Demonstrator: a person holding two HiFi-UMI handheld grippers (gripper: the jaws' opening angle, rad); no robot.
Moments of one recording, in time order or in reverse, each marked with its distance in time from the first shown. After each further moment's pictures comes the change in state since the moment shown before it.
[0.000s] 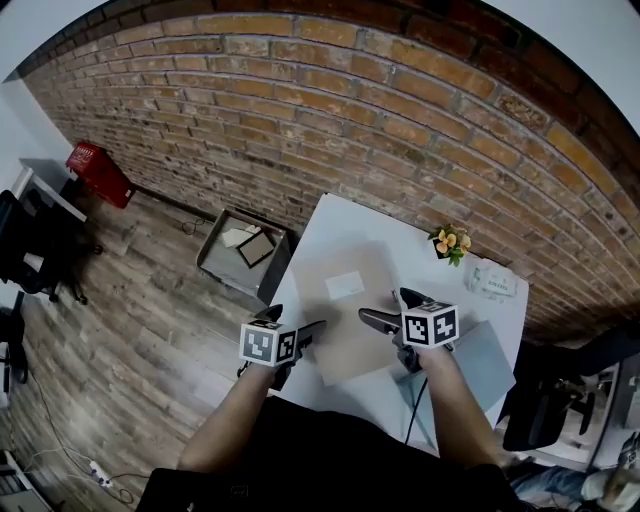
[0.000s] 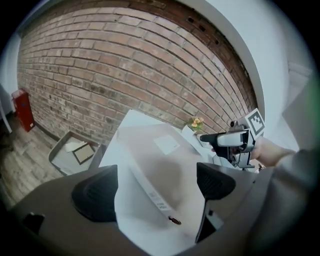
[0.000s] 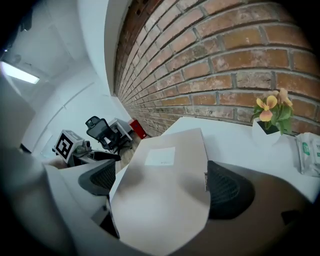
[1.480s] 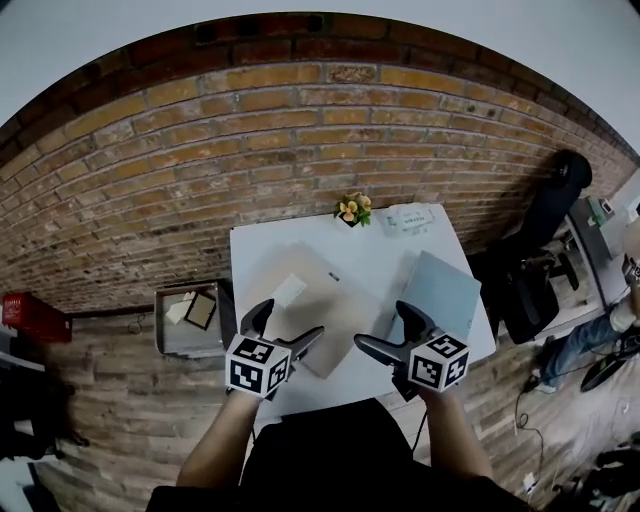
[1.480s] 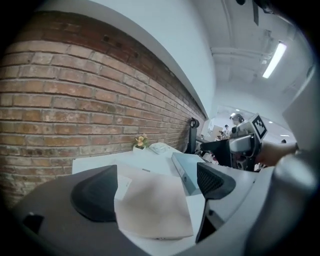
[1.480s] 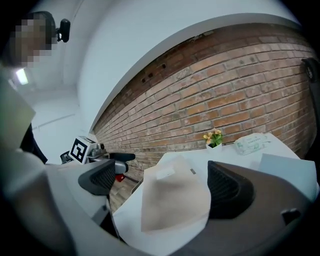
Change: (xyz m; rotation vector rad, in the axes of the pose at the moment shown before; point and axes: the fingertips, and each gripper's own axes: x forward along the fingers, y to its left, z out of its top) left arm -0.053 -0.123 0.060 0.595 -0.107 -0.414; right arm -0.162 0.103 -0.034 0.159 -0.549 -0.309
